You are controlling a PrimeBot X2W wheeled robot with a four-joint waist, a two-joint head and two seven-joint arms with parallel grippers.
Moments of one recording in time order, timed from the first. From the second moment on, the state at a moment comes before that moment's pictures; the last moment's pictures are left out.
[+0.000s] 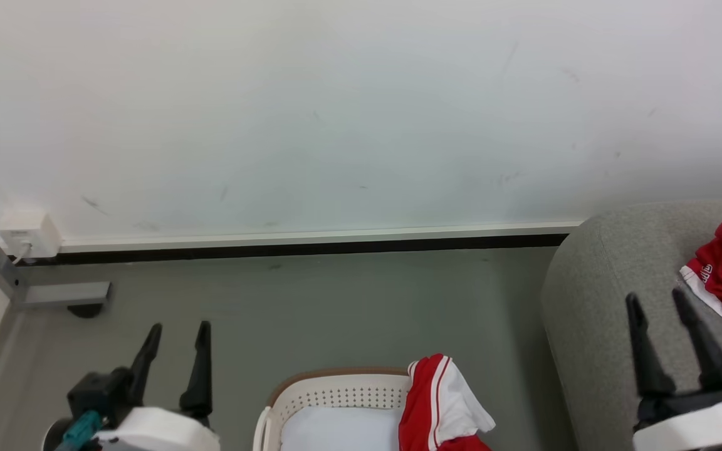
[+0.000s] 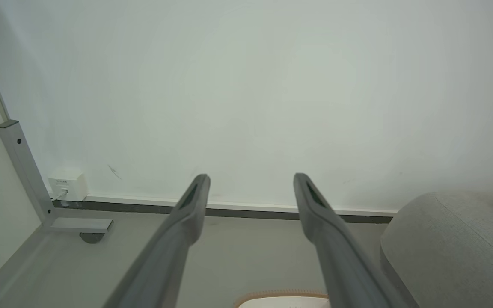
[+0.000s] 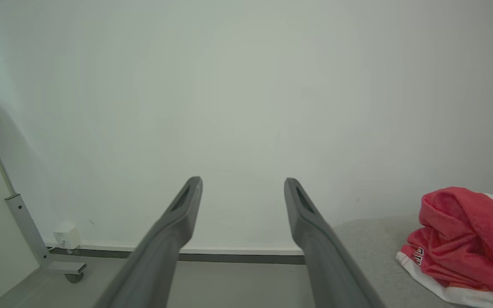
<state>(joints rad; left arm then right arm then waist) -0.16 0.30 -0.31 0.22 -0.48 0.12 -0.26 -0.17 -0.29 0.17 0.21 0.52 0.13 -0.26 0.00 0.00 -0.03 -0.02</state>
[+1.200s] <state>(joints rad) -0.02 0.06 0.02 0.24 -0.21 -0.08 -0.26 -0.02 -0.13 0.18 0.15 0.39 0.13 -0.26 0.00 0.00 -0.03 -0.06</state>
